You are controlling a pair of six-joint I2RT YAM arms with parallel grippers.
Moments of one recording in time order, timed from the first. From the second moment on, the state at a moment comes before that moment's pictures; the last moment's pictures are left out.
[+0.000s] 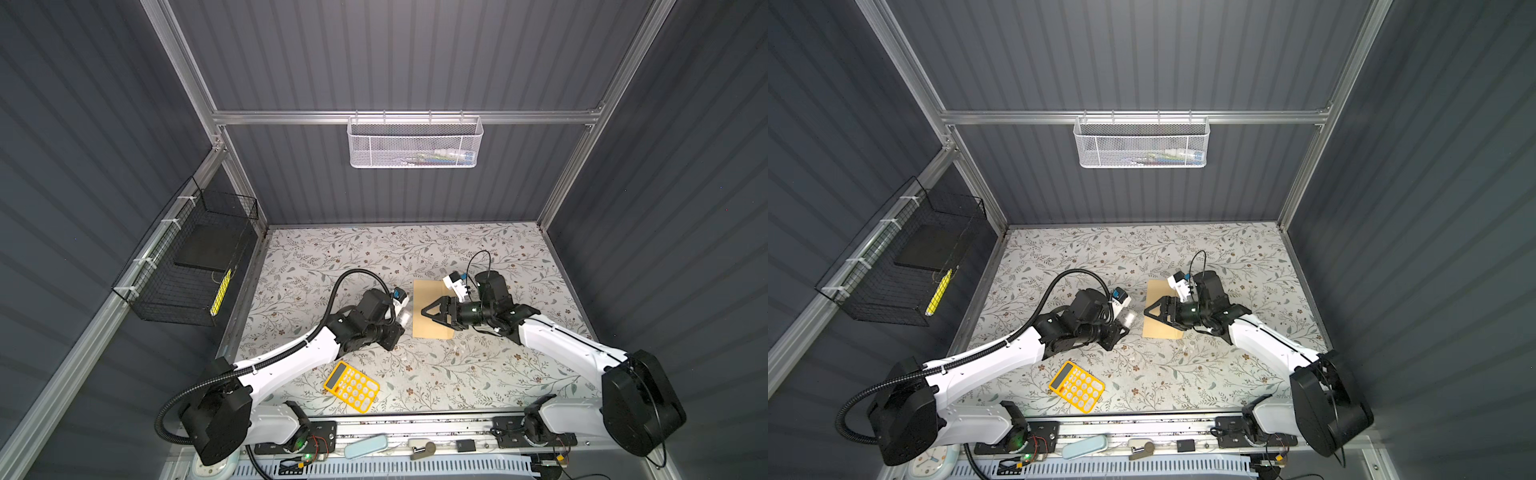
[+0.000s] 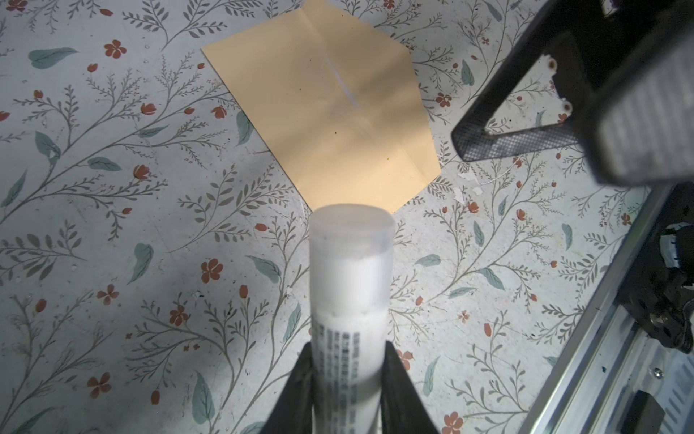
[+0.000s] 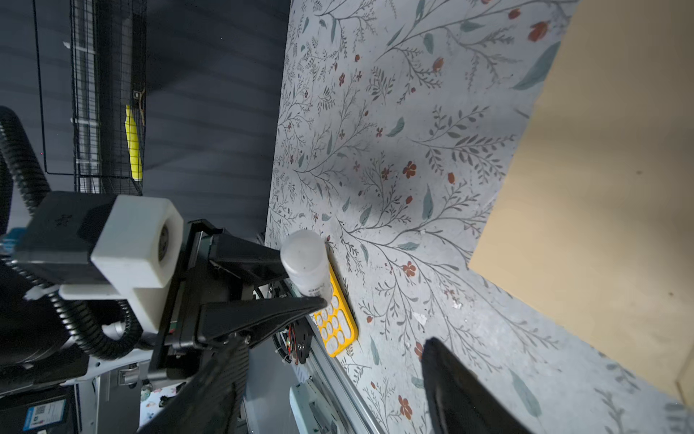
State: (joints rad) left arm -0.83 1.31 0.84 -0.37 0.12 -0.14; right arm 0.48 1.34 0.75 -0.06 -0.76 0.75
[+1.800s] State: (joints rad) left arm -0.83 1.32 0.82 -0.37 0.14 -0.12; right arm 0.60 1.55 0.89 -0.06 -0.75 0.76
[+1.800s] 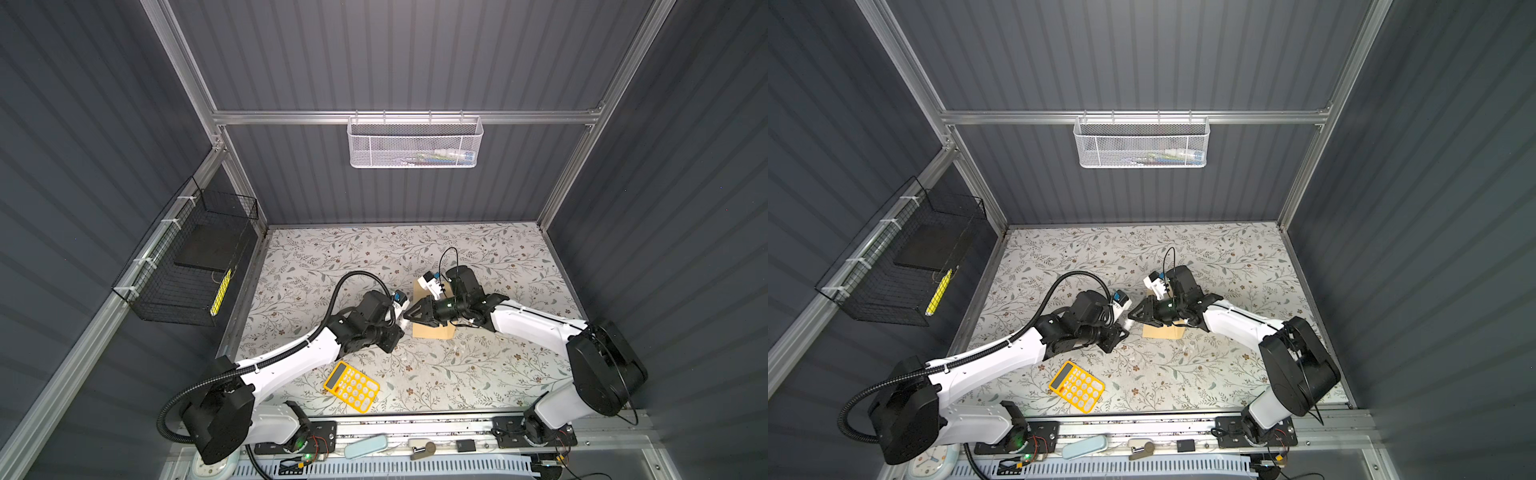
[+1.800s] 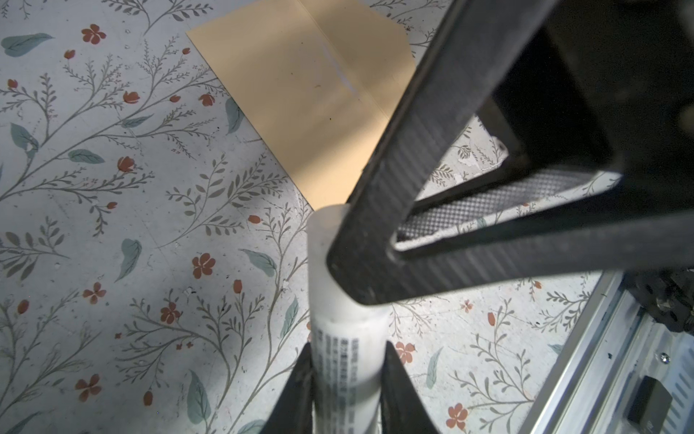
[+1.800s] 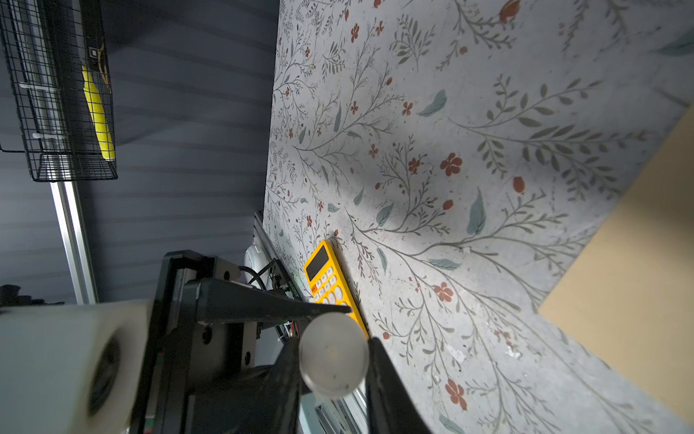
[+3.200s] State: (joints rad) left arm -0.84 1.31 0.76 -0.33 0.17 -0.13; right arm 0.46 1.46 0.91 -0.18 -0.68 0.66
